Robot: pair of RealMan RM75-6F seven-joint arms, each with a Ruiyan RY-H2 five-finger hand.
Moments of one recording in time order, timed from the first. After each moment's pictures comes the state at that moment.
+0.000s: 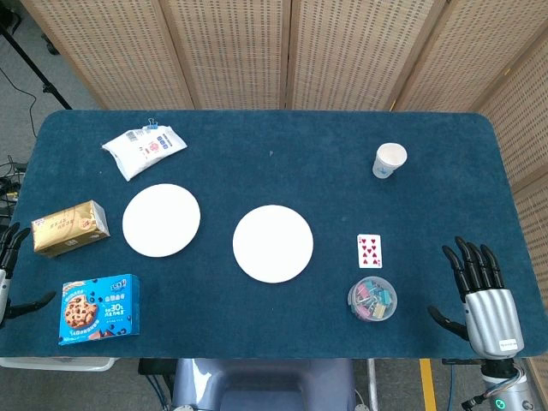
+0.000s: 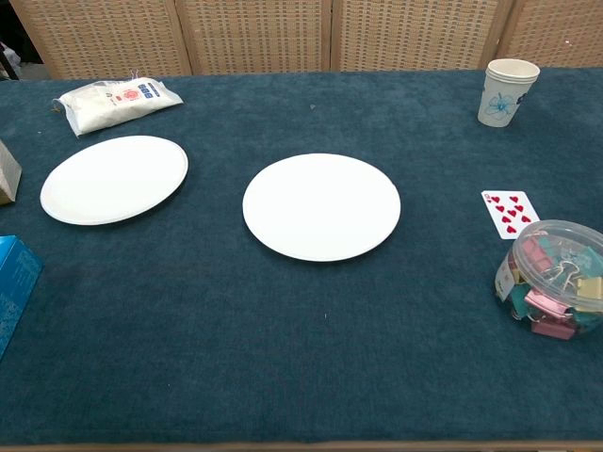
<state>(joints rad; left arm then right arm) -0.07 -1.08 -0.07 -1.65 1.47 1.50 -0.15 0.04 -1.17 0.07 -1.78 -1.70 1.63 -0.17</state>
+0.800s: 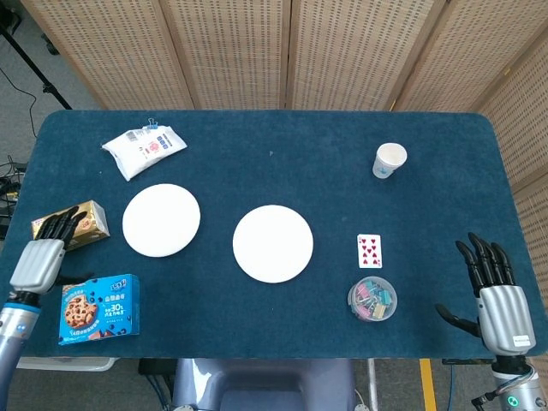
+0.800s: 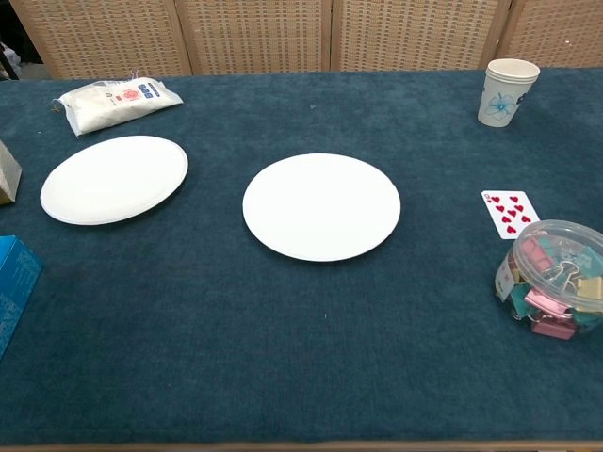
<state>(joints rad) -0.30 -1.21 -0.11 -1.44 1.43 1.18 -0.15 0.05 -1.11 0.08 -1.81 -1.64 1.61 -0.06</state>
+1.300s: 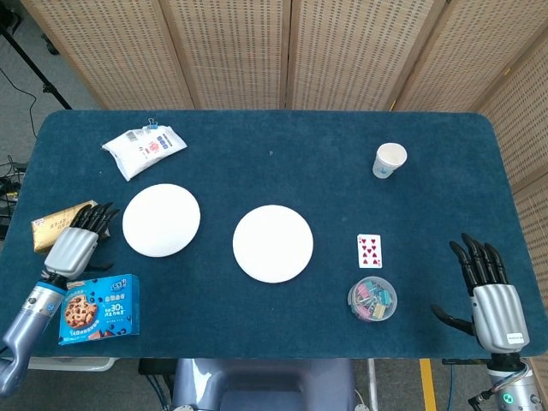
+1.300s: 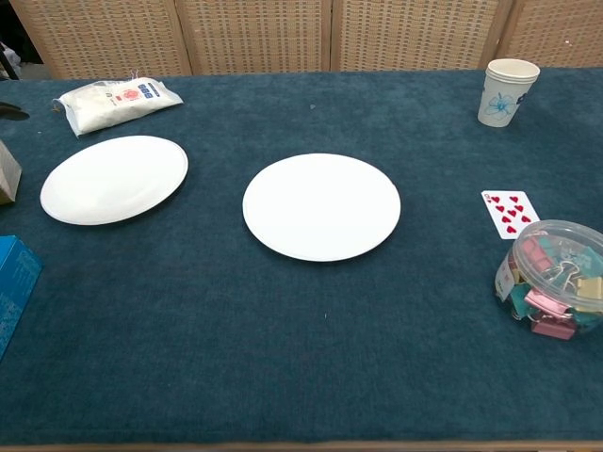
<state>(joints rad) -0.41 -1.49 -0.05 -0.91 1.60 1.18 -0.28 0.06 -1.12 0.07 -1.82 -1.62 1.58 -0.06</state>
